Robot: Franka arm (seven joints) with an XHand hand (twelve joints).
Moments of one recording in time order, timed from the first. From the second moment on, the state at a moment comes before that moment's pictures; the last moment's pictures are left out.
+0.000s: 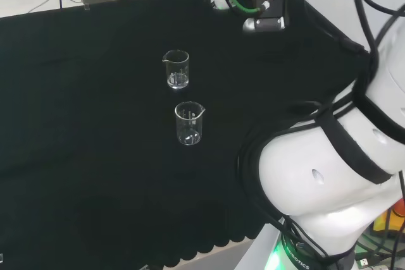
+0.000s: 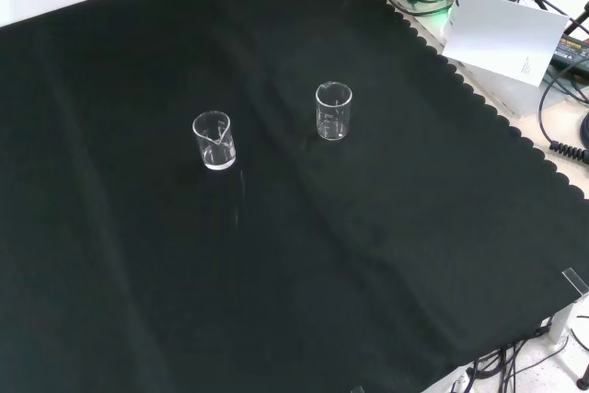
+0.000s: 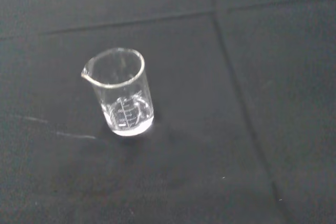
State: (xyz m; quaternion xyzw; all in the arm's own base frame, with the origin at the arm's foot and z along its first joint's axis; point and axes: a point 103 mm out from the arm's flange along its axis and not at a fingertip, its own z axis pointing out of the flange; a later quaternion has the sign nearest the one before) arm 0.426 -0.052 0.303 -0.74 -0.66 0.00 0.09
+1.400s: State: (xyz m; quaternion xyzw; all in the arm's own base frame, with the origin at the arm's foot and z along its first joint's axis) arm 0.489 -0.040 0.214 -0.70 -0.70 -0.03 0.14
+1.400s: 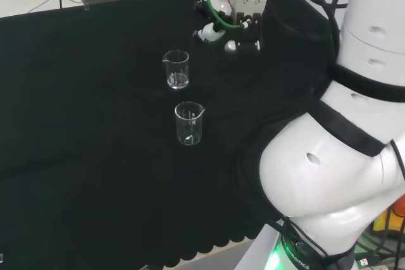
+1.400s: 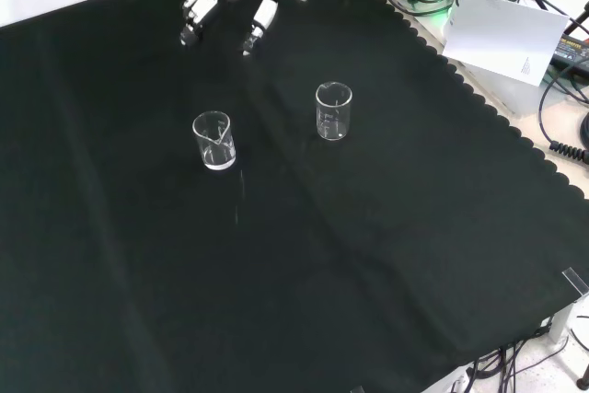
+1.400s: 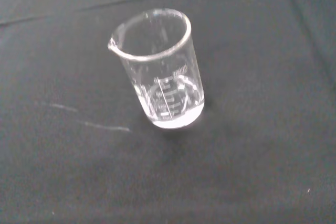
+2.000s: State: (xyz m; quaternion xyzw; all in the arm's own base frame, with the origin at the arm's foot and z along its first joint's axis) arm 0.522 -0.054 0.133 -0.65 -0.72 -0.08 0.24
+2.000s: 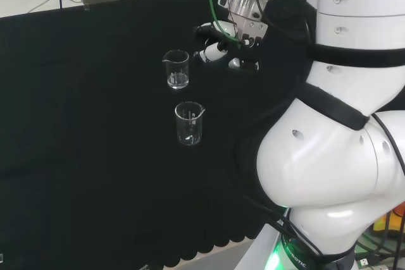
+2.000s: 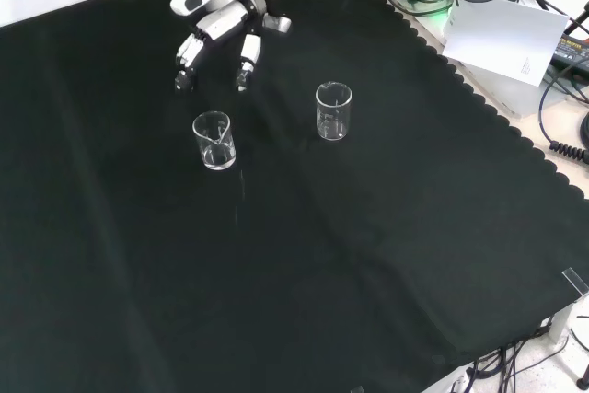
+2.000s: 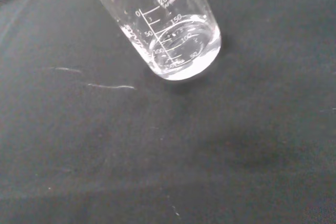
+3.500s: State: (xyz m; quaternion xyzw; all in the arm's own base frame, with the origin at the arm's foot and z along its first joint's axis) arm 0.551 -0.008 0.082 -0.57 -0.74 -0.14 0.32
